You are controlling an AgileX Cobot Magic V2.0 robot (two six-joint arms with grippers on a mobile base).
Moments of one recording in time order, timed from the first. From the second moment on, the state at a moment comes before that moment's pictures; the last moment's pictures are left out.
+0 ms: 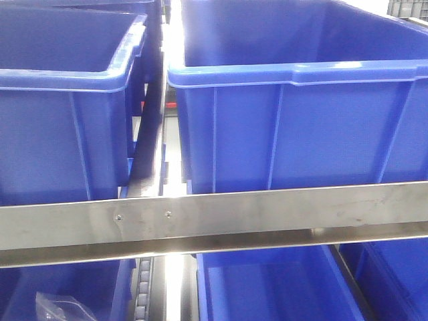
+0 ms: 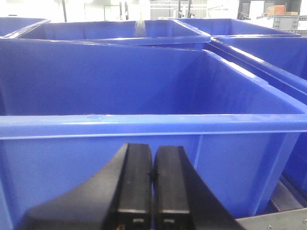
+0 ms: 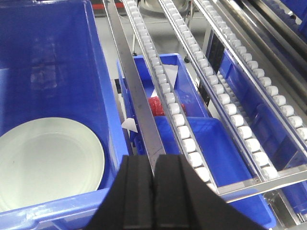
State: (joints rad) left arm -0.13 0.00 0.01 -0.03 0.01 0.03; right arm 0.17 0.78 -0.97 -0.52 0.69 0.55
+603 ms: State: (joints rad) left arm -0.13 0.00 0.01 -0.03 0.01 0.03; right arm 0.12 0.40 -0.46 -0.08 0.02 0.00
